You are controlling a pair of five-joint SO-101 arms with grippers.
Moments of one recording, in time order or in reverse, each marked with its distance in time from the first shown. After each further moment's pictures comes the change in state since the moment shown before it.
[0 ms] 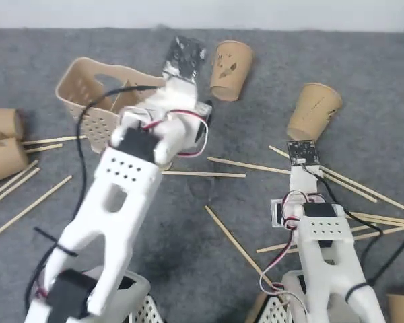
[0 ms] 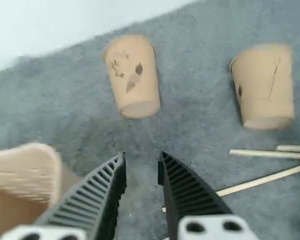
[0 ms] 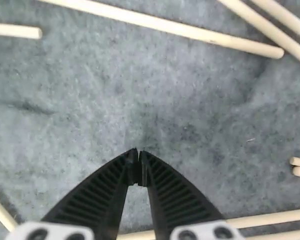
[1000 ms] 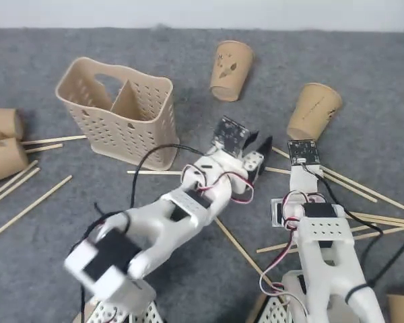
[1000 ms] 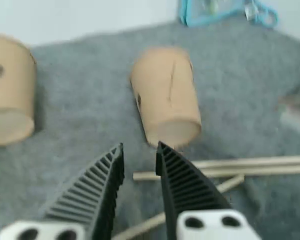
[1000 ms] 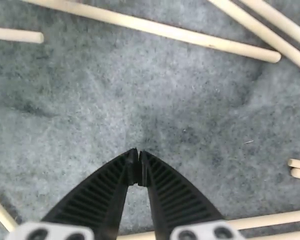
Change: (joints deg) left arm 17.3 23.4 31.7 -76.4 11.2; right arm 0.1 -0.7 0.1 0.0 0.0
